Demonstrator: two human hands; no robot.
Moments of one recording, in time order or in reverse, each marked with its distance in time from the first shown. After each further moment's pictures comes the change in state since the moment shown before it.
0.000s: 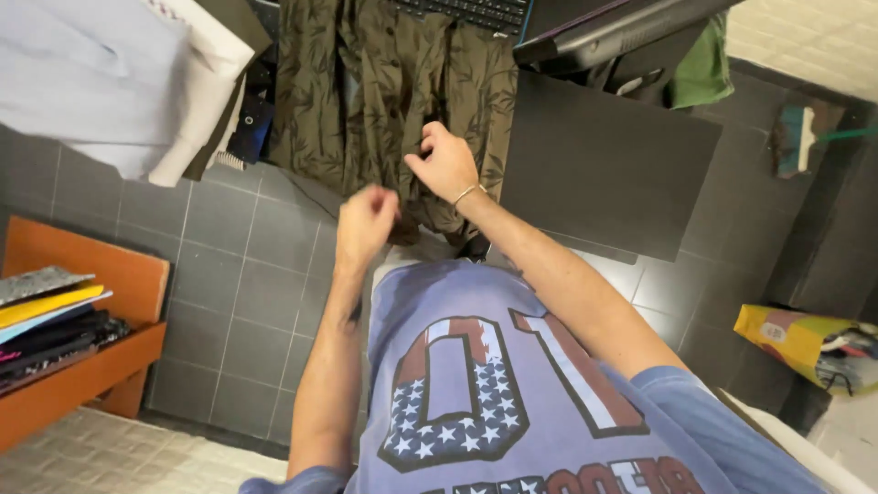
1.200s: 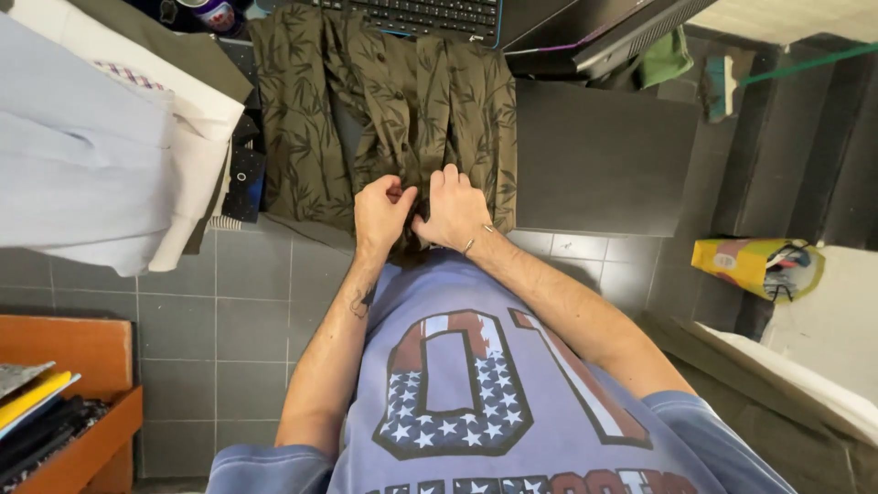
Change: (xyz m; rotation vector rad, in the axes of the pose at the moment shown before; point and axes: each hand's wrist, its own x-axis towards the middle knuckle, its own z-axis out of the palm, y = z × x) left_hand 0.113 -0.021 -0.016 -0.242 0.027 0.172; right_hand -0.022 -0.045 0.031 -0.741 0.019 0.014
